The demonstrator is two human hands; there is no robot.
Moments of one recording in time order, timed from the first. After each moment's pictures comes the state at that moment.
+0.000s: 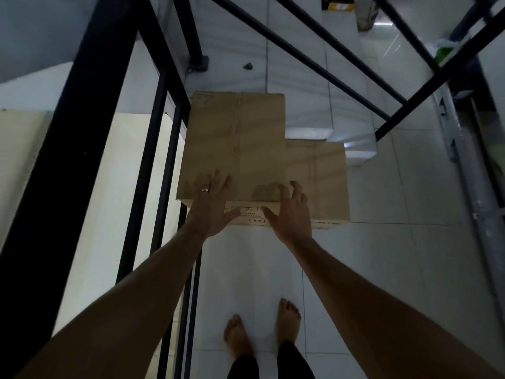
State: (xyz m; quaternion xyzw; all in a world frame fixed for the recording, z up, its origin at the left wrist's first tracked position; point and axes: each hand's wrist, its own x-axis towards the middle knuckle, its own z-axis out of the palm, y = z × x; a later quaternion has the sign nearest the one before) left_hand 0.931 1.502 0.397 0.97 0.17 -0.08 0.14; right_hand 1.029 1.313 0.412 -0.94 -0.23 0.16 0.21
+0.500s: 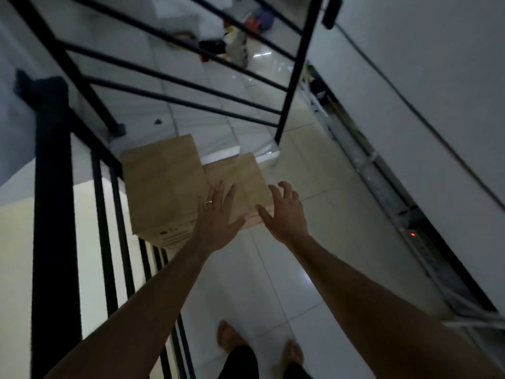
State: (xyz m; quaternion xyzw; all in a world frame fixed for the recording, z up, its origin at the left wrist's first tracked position) left_hand 0.918 1.324 0.596 0.98 -0.02 -0.03 0.18; right_hand 0.959 1.136 0.616 -0.97 -0.12 0.04 0.21
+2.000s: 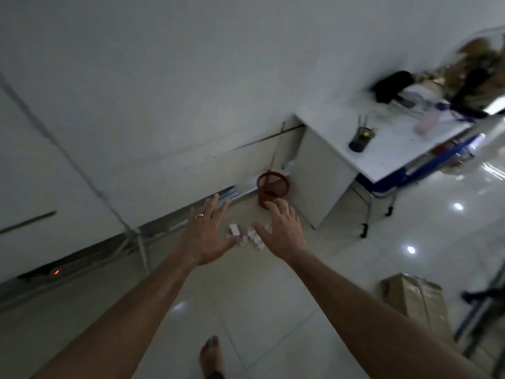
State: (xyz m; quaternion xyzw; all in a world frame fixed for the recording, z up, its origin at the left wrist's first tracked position) left_hand 0.423 0.372 0.695 0.60 -0.78 -0.14 0.10; right_hand 0.202 0.364 0.705 -0.74 0.64 -0.17 0.13
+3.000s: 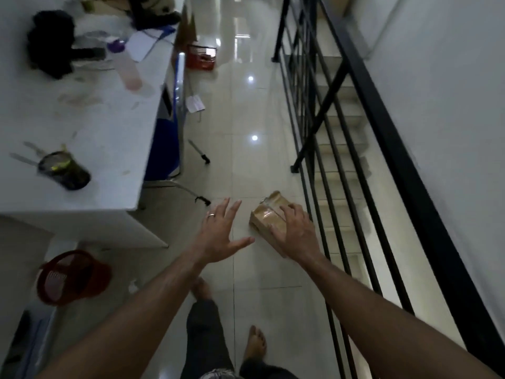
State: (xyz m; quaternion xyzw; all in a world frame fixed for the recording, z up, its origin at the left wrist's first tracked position) left_hand -0.270 0.231 0.639 0.13 -0.95 -0.28 -0.08; right_hand -0.381 0.428 0.628 -0.26 0.94 -0.20 0.08
